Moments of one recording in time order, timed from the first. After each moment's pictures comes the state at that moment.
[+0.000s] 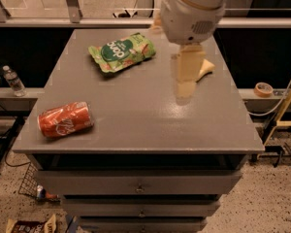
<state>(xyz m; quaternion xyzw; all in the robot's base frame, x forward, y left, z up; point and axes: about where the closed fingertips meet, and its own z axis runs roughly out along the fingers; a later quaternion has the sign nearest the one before) 0.487 -0.039 0.984 -0.80 0.58 -0.03 0.15</state>
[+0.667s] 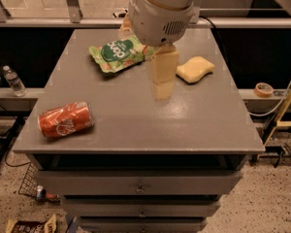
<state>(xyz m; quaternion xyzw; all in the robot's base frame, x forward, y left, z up) 0.479 0.008 0.986 -0.84 0.52 -0.02 0.16</state>
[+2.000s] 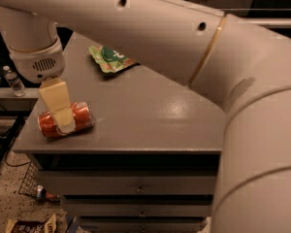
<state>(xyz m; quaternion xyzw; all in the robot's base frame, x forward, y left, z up) 0.469 0.194 0.908 -0.88 0.47 0.00 0.05</state>
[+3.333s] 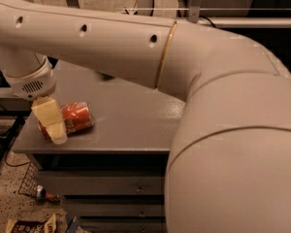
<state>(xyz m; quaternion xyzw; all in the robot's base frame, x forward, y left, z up) 0.484 0.217 0.854 -0.84 0.54 -0.05 0.00</state>
